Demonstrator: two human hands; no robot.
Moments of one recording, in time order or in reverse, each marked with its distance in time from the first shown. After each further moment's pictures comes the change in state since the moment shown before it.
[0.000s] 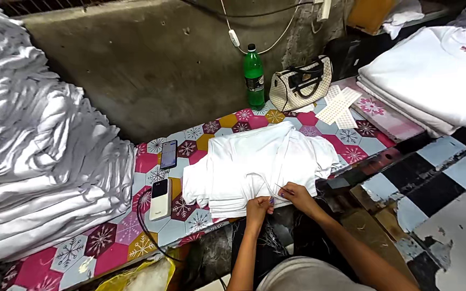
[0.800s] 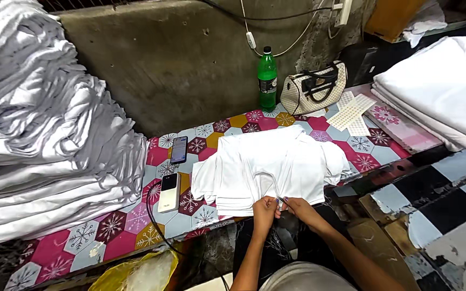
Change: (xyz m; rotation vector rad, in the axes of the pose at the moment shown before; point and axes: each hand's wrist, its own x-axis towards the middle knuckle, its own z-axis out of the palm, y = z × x) left_hand -0.006 0.006 0.003 0.022 0.064 0.040; right_hand -0.009 -0.003 0.023 0.126 -0.196 0.298
